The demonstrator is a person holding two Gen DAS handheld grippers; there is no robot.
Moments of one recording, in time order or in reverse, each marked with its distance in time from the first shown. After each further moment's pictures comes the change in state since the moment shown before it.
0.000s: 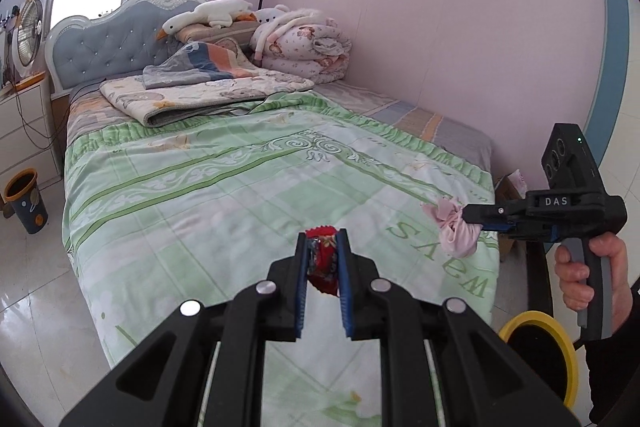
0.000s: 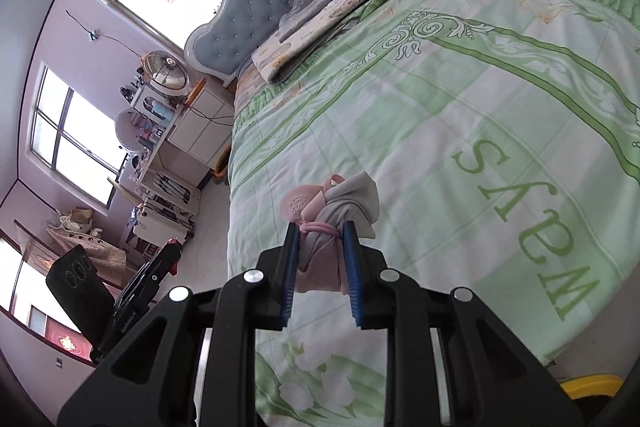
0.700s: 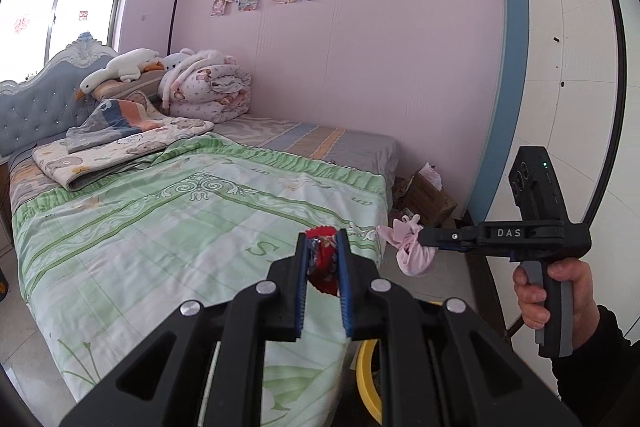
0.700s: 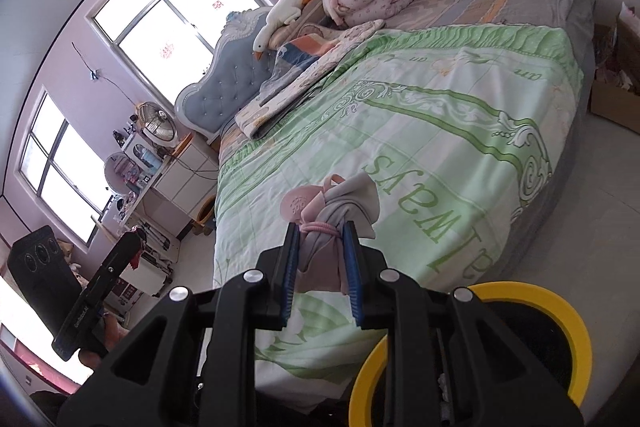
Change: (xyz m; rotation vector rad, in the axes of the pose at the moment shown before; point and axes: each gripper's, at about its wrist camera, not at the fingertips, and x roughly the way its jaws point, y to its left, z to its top) left arm -0.077 -0.160 -0.018 0.192 -0.094 -0.243; right arm -0.197 -0.028 -0.112 -0.002 -0.267 -0.111
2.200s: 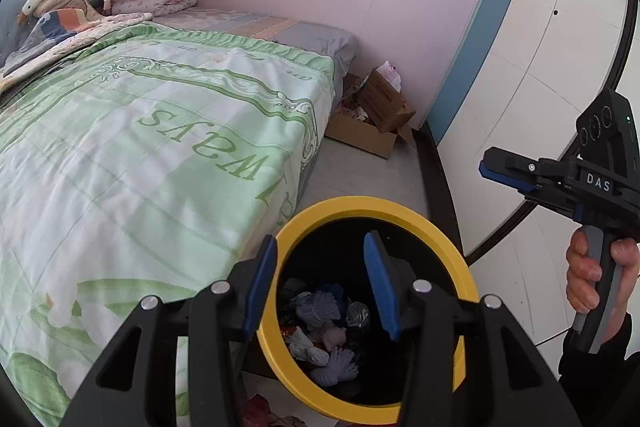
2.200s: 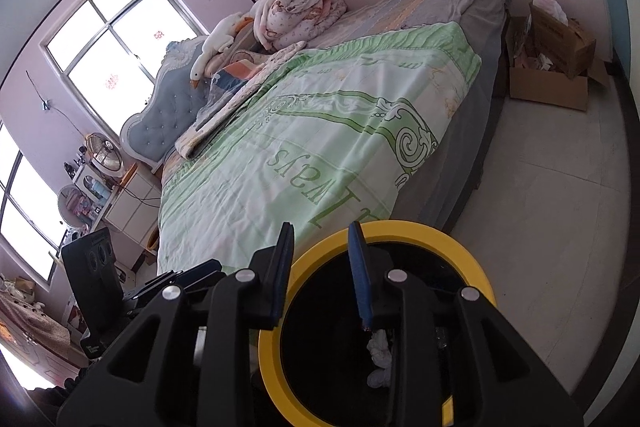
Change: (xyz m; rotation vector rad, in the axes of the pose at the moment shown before) left arm 0.110 -0.067 -0.096 -0.058 0.364 -0.174; right arm -0.086 -0.081 -0.077 0.079 -0.090 -0.206
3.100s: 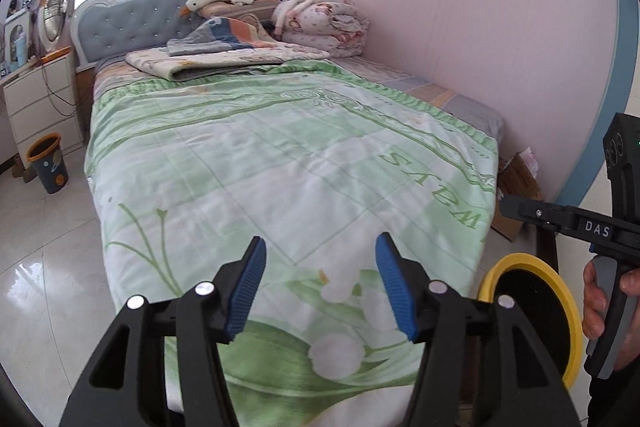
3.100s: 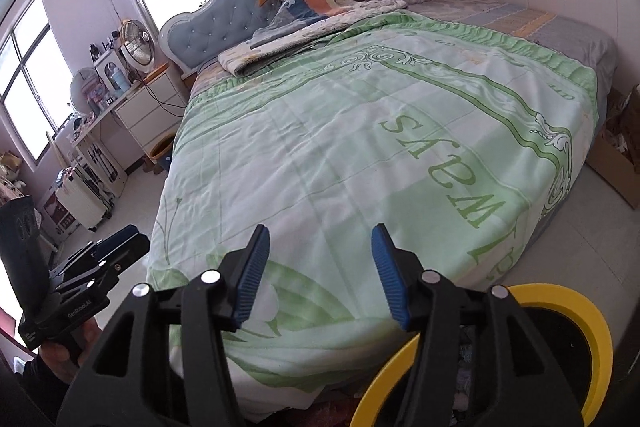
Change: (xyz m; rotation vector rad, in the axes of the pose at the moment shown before) left arm -0.131 0.158 -0.051 -0.260 -0.236 0.474; right arm 0.176 0.191 -0.021 -0.372 0.160 0.042
